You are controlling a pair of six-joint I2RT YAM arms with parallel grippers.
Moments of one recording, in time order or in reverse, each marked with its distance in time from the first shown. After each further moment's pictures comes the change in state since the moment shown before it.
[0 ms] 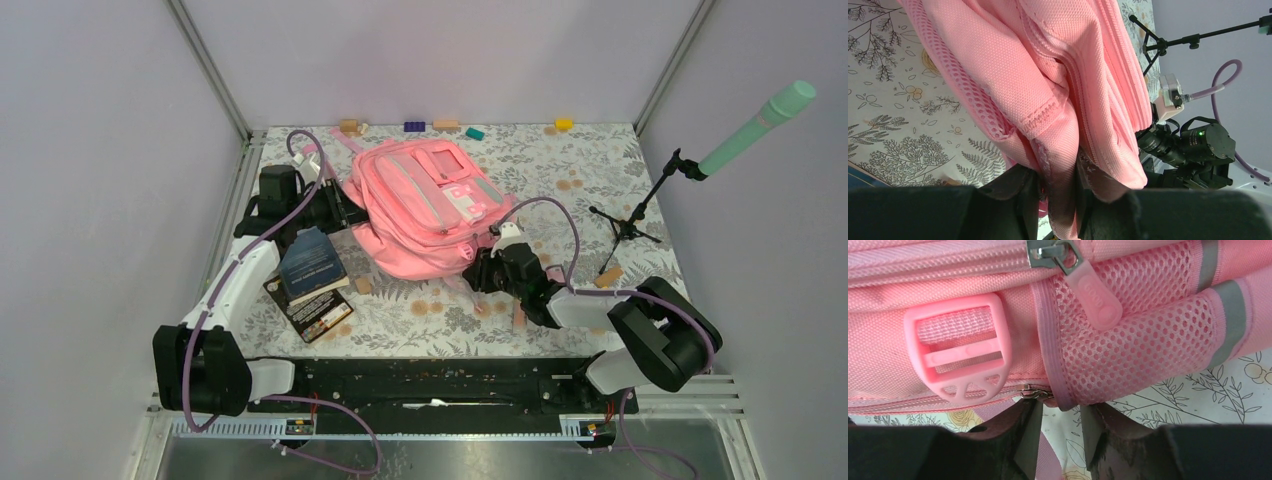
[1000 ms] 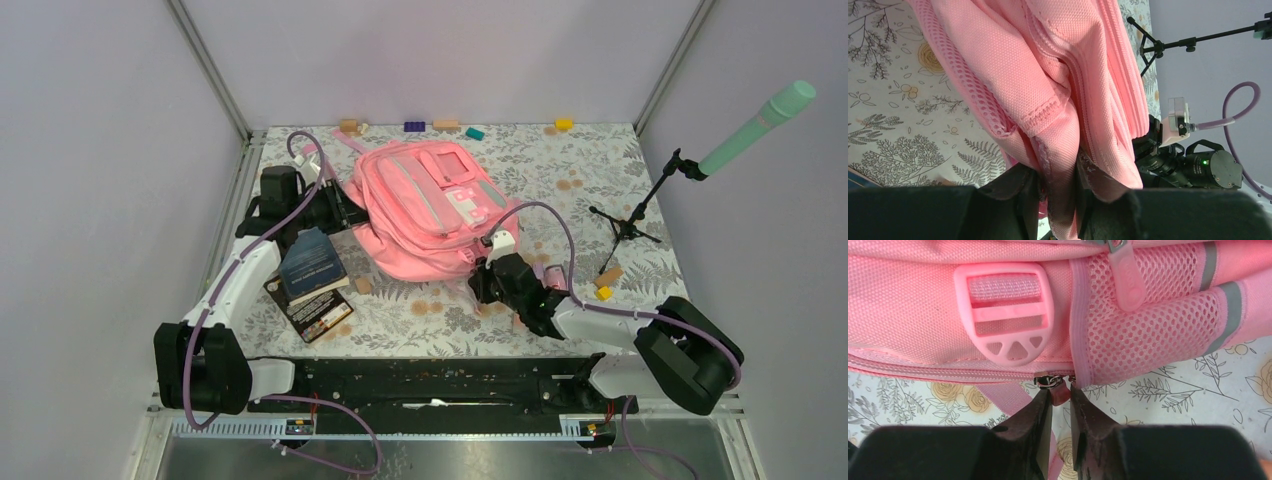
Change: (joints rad) left arm 0.003 0.009 -0.010 0.026 0.003 -0.029; right arm 0.126 -0.138 0.002 -0.189 0.168 -0.078
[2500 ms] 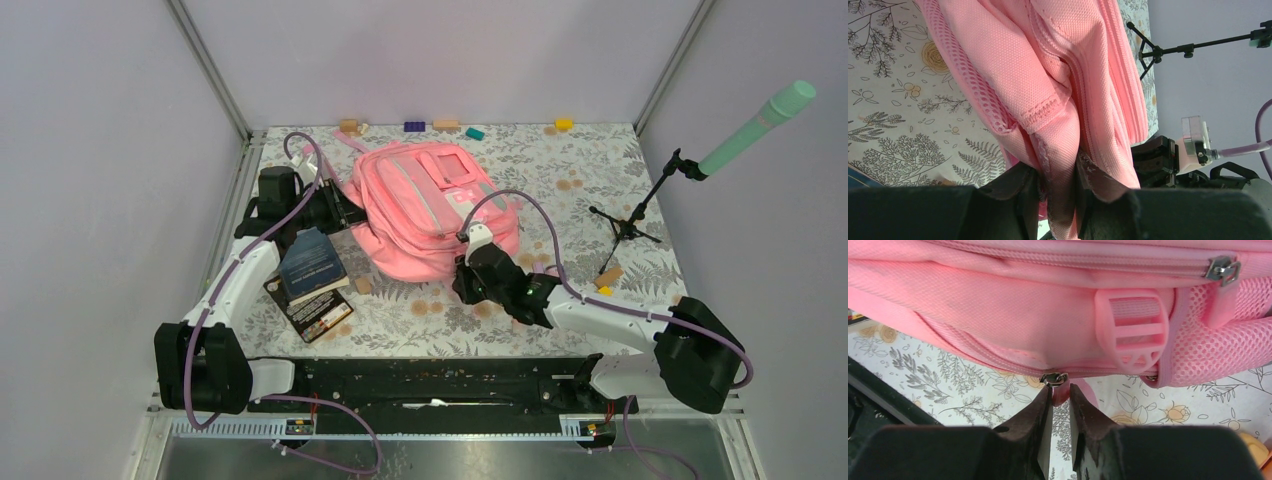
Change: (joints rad) left arm 0.011 0.000 -0.012 0.013 0.002 -0.021; right arm 0.142 -0.018 0.245 -0.384 0.017 0.045
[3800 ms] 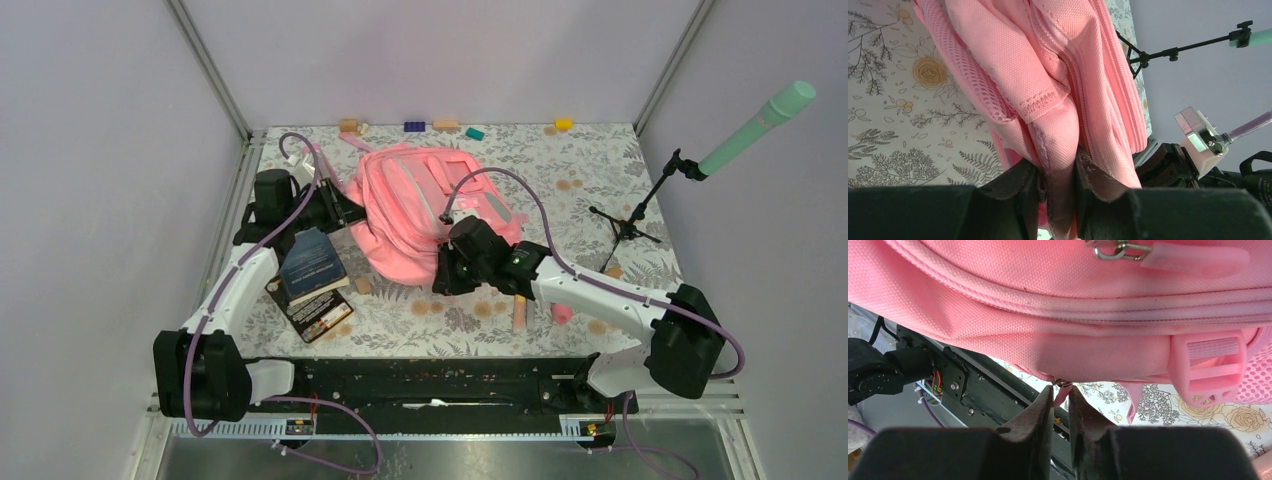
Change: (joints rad) left arm 0.008 -0.034 -0.048 0.100 0.032 -0.029; right arm 0.002 0.106 0.351 -0.383 -0.236 0.219
